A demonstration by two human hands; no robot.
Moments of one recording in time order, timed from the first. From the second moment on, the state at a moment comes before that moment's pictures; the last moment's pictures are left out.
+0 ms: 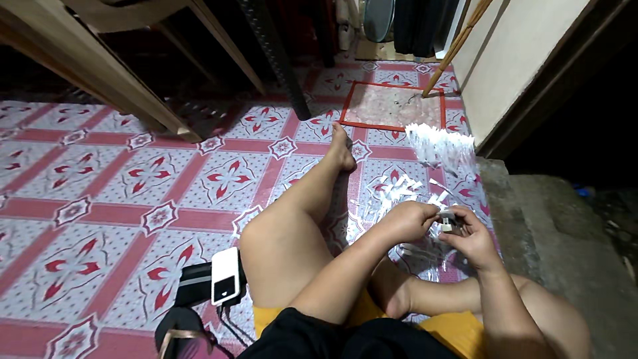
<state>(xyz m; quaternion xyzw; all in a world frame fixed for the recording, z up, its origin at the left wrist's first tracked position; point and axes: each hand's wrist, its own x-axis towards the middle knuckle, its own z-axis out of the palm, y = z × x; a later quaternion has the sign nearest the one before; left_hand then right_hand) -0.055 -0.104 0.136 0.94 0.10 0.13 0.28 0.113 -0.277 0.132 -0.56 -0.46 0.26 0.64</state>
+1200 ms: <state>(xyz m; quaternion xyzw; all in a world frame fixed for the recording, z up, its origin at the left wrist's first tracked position) -0.054 -0.116 0.121 0.93 0.14 0.18 0.30 0.112 -0.275 0.123 -0.55 -0.42 0.27 0.67</state>
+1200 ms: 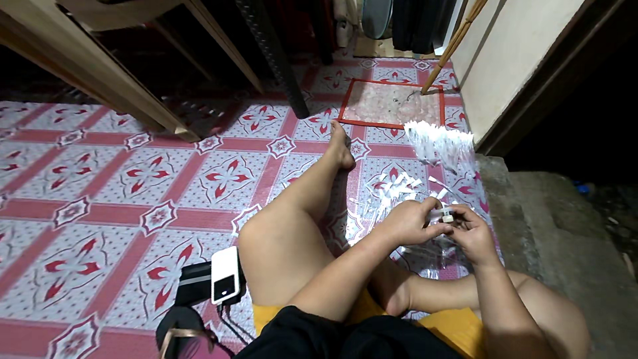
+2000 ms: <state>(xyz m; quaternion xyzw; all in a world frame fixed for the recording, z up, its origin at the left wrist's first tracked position) -0.038 -0.093 0.076 0.76 0.09 0.08 0.64 0.140 -0.278 0.100 -0.61 -0.30 0.35 0.64</state>
